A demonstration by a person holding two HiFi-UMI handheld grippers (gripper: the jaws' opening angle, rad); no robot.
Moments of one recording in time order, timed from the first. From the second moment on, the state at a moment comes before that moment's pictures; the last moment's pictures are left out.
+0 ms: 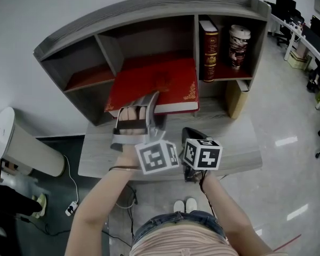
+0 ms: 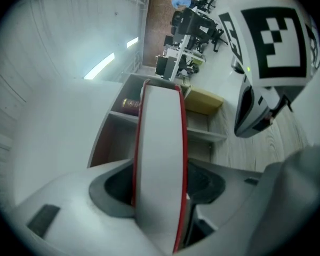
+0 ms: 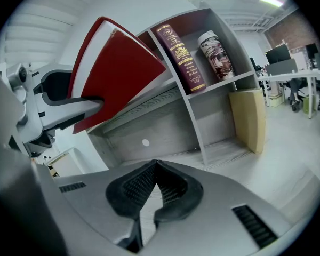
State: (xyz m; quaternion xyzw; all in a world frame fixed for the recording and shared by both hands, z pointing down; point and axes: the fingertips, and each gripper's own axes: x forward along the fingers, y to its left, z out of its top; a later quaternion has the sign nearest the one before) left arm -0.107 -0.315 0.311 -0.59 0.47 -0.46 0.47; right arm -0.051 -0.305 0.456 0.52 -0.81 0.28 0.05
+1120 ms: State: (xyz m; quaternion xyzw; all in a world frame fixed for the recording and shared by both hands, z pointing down) left arm -0.136 -0.288 0.387 -0.67 0.52 -0.44 0.30; right arm -0.057 -0.294 0.473 0.50 -0.81 0.27 0.10
